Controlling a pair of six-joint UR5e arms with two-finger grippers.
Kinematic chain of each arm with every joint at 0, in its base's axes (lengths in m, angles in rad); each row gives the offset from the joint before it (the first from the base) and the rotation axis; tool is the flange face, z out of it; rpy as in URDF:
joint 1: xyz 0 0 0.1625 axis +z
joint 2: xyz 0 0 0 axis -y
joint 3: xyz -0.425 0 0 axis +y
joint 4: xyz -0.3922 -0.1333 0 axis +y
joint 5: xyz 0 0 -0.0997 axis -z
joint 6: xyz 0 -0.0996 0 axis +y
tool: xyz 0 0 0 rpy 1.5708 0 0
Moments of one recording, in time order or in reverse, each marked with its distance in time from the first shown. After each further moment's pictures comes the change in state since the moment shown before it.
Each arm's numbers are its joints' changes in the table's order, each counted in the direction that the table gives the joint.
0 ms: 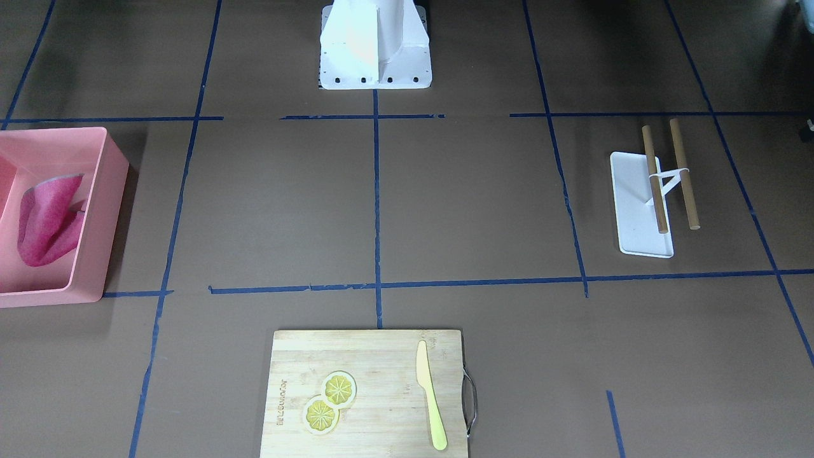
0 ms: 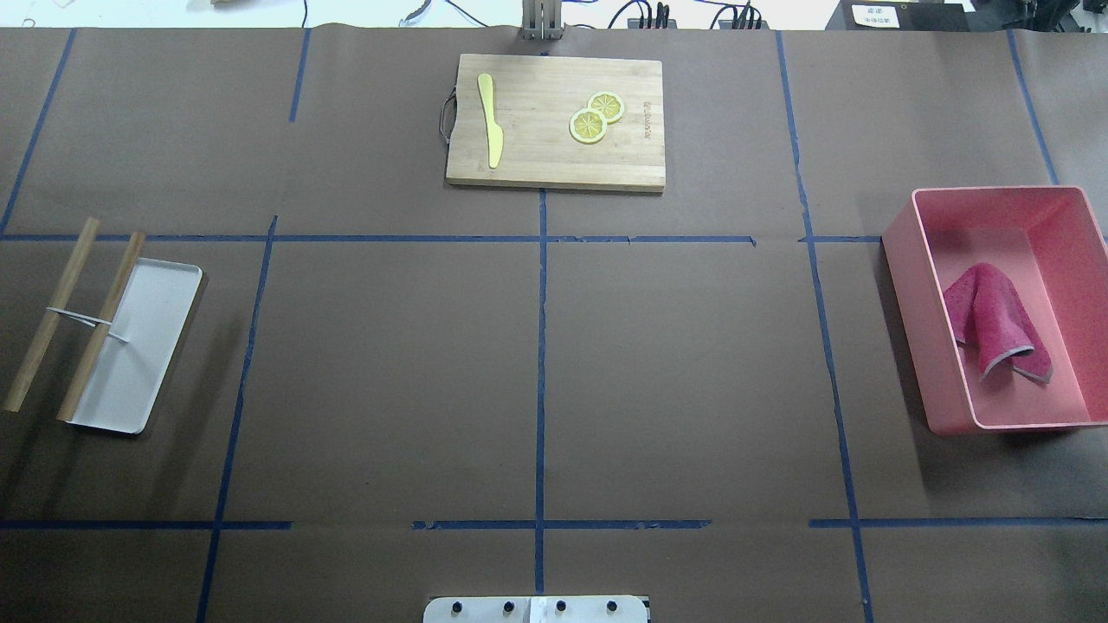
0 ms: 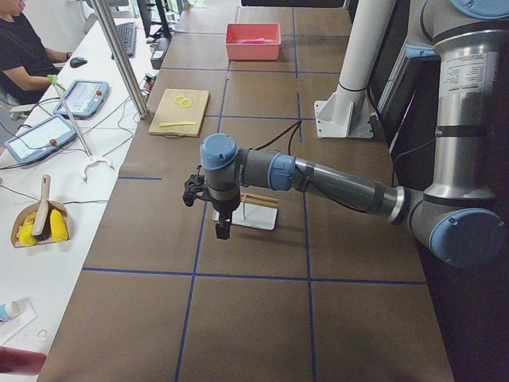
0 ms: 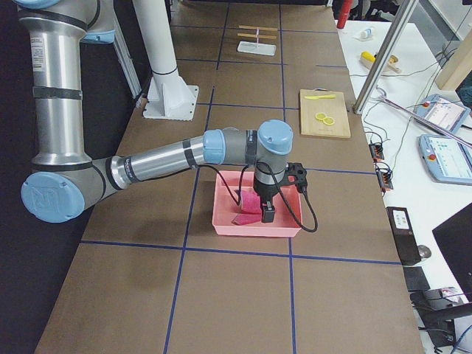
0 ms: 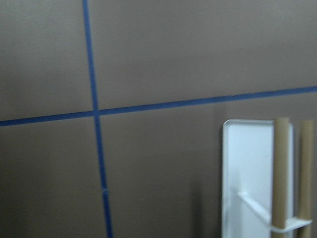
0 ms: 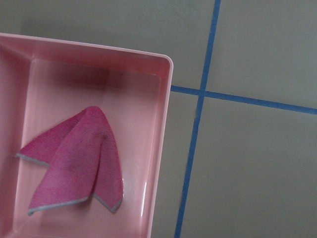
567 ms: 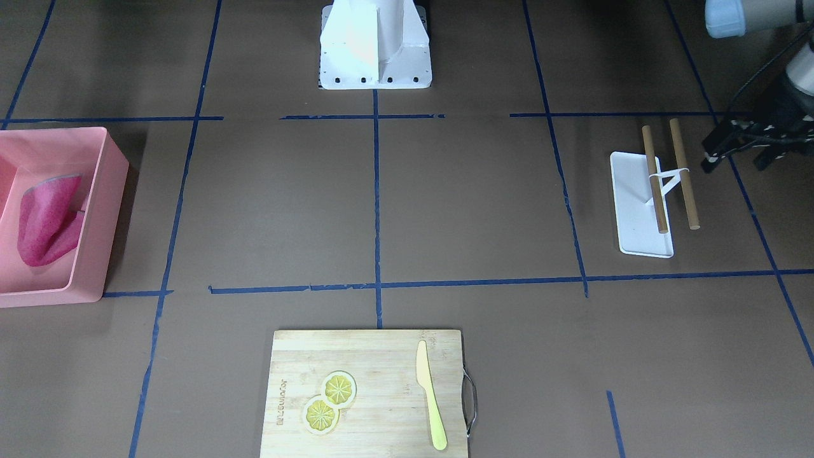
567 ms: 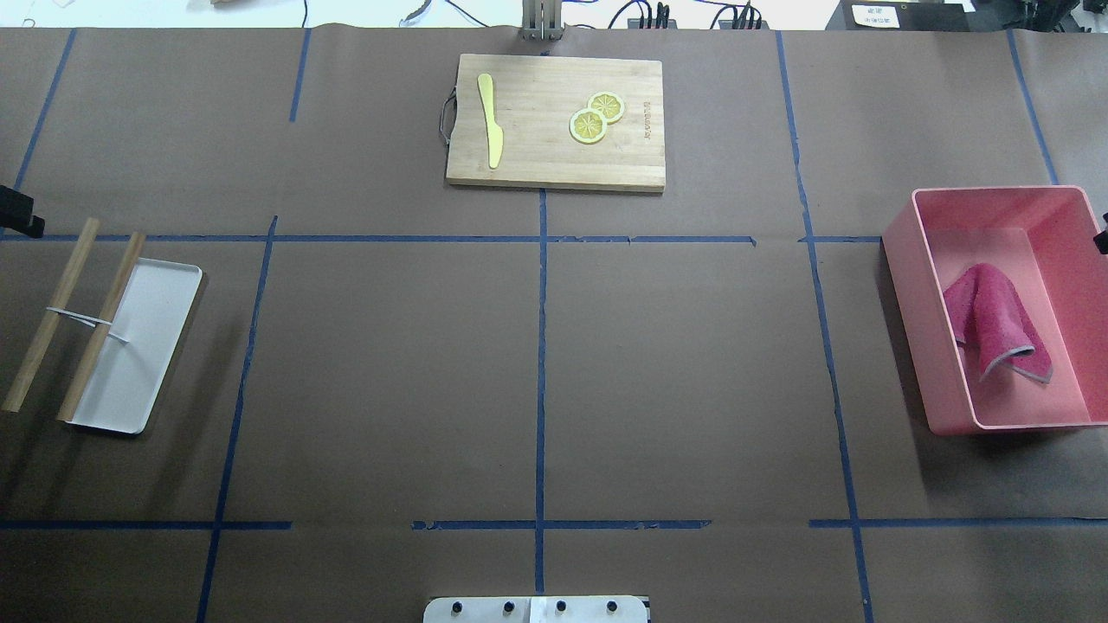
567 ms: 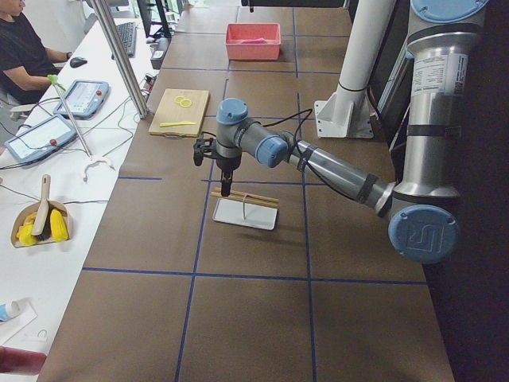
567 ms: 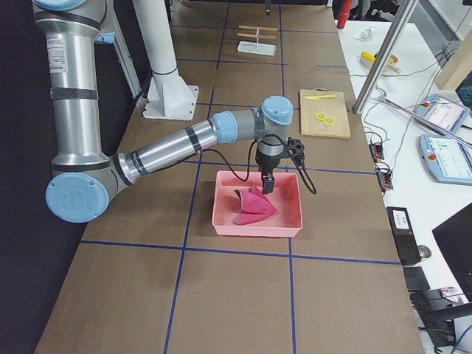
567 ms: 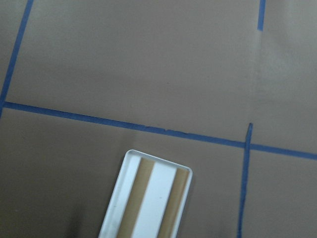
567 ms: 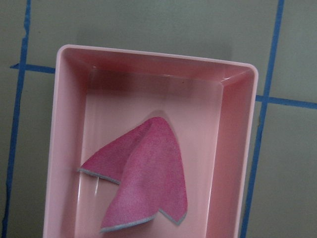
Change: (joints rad) left arm 0.269 -0.025 0.106 0.249 0.172 0.528; right arm -0.186 0.042 -0.099 -0.008 -0.007 -0.275
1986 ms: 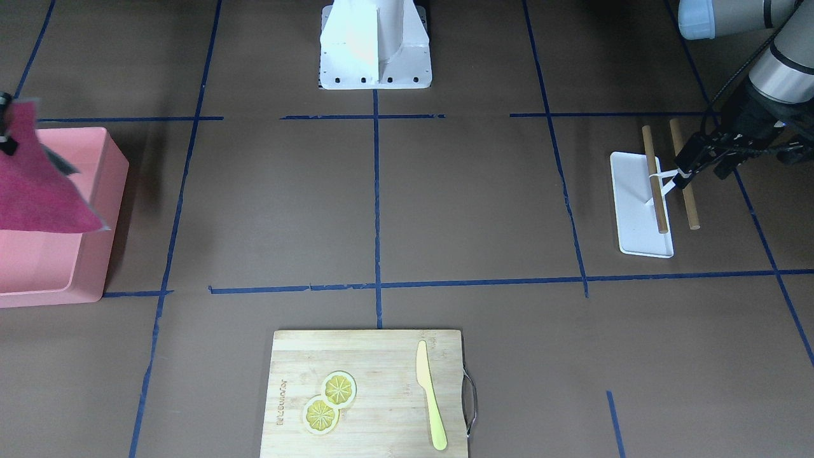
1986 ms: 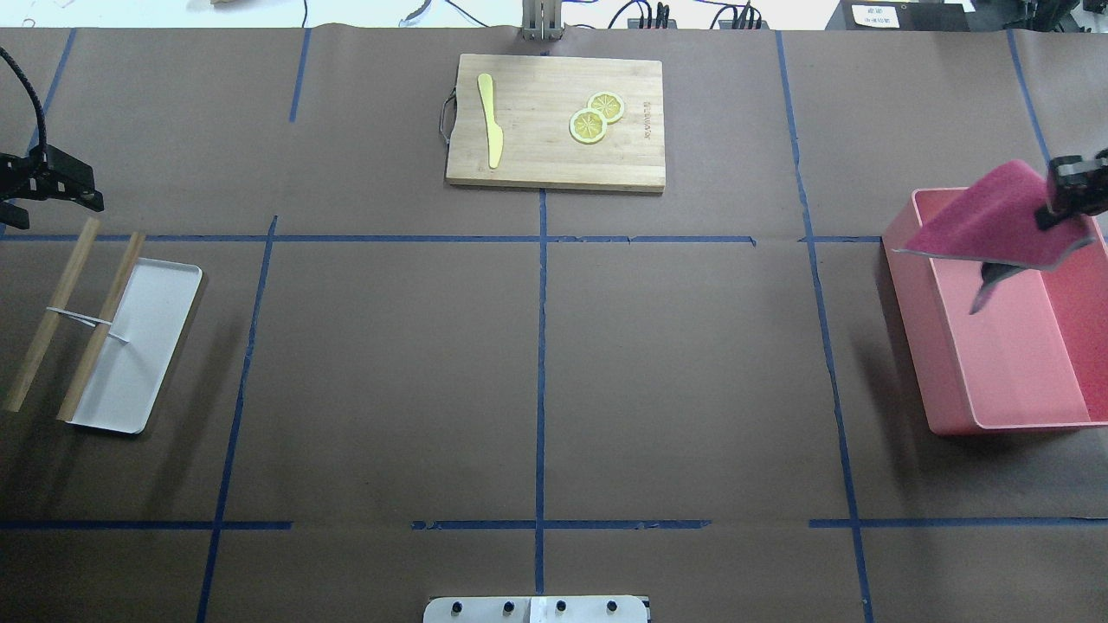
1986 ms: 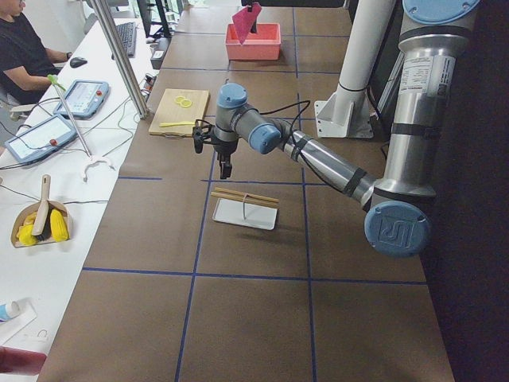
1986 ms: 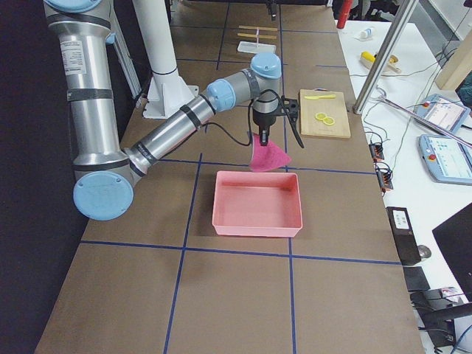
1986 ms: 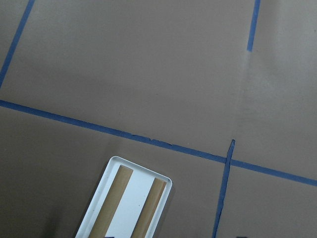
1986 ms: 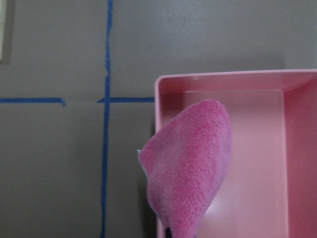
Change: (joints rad) left arm 0.117 -0.103 0.012 0.055 0.066 0.451; right arm -0.111 0.028 -0.170 -0.001 0.002 -0.314
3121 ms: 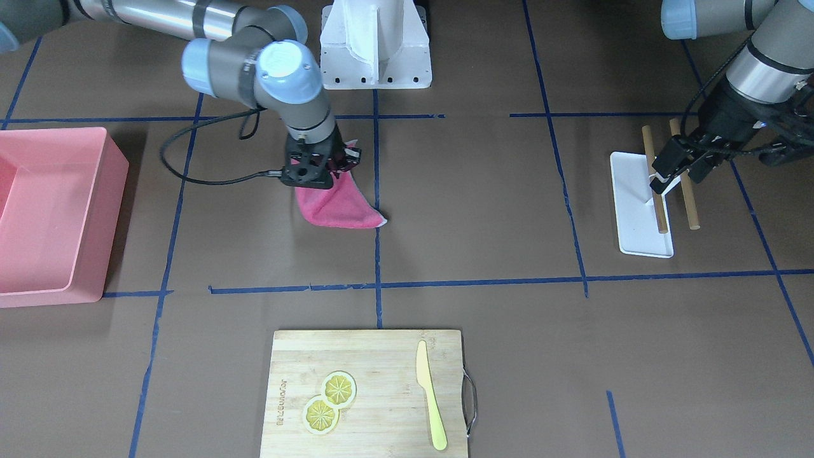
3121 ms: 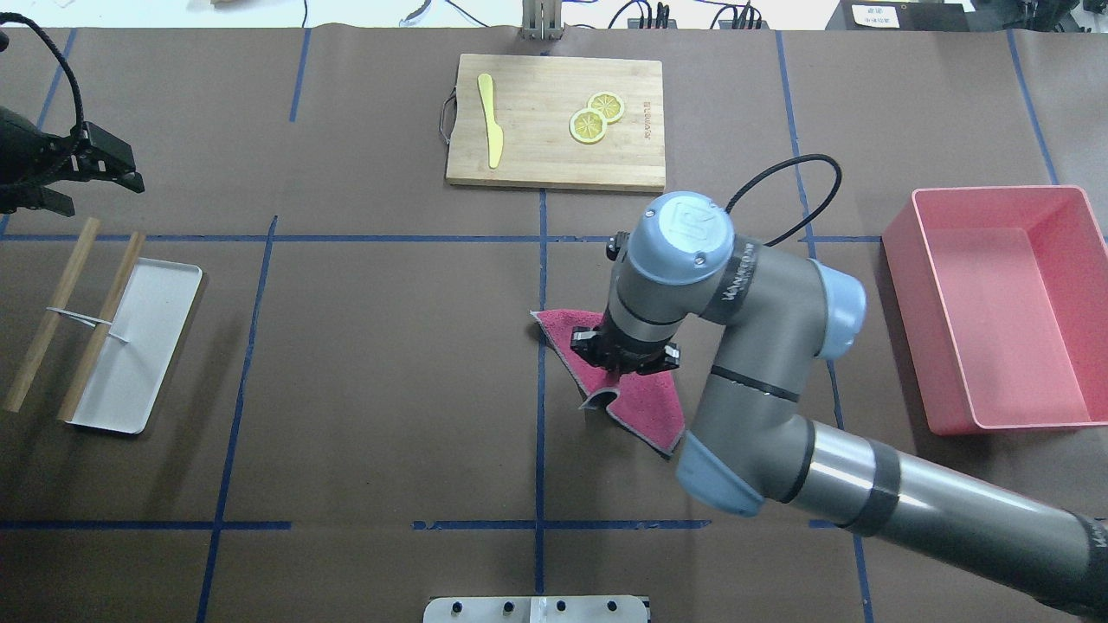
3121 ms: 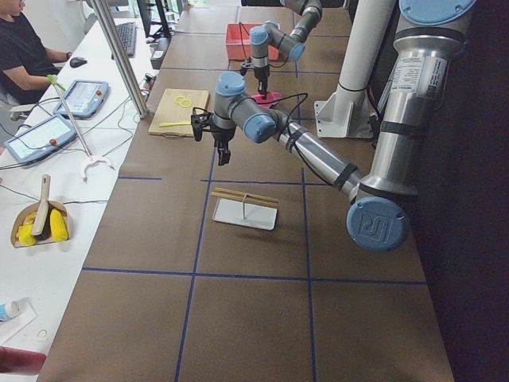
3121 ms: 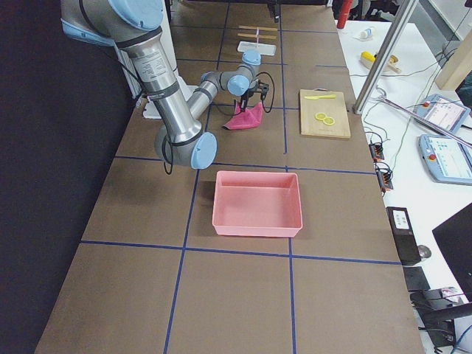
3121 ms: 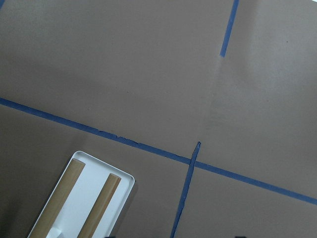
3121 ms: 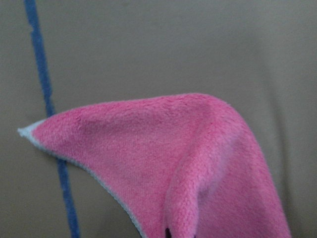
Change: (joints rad) left arm 0.025 -0.073 0.002 -0.004 0.002 0.117; right arm -0.714 0.511 0.426 -0.326 -0.226 -0.912
